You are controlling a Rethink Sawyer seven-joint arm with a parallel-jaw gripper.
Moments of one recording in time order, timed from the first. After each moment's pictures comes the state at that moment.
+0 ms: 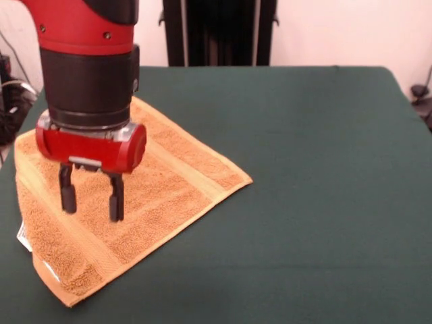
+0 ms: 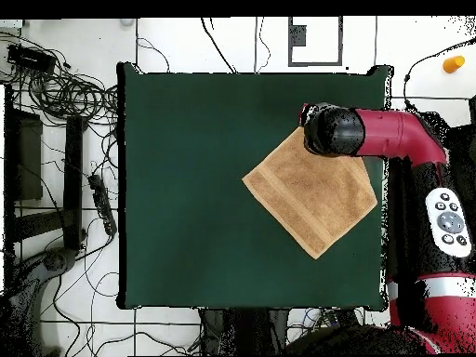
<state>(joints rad) -0.57 -0.46 0.42 1.16 -0.57 0.70 1.94</state>
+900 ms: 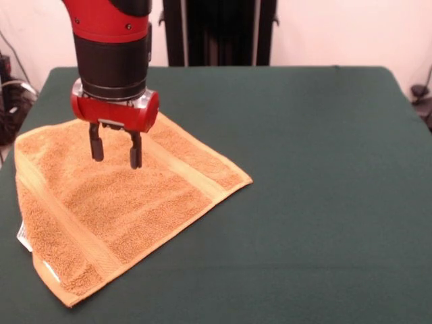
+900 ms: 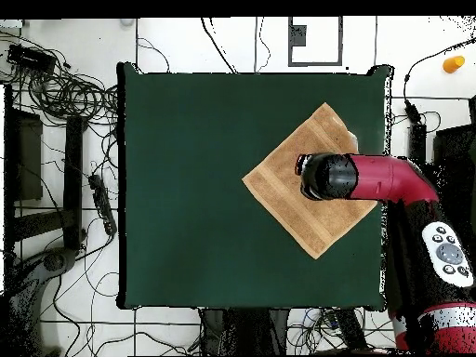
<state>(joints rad) -0.57 -0.52 0.29 1.41 -0.53 0.65 1.94</state>
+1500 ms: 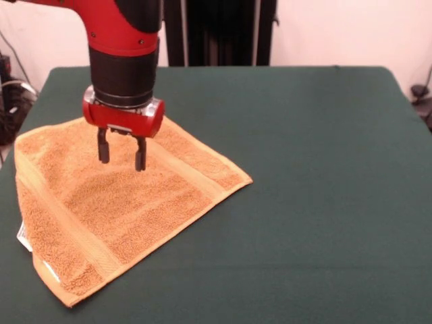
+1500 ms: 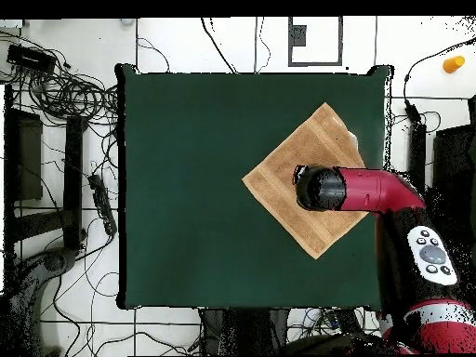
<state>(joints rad) -0.51 -0.49 0.19 1.44 -0.51 0.55 1.95</state>
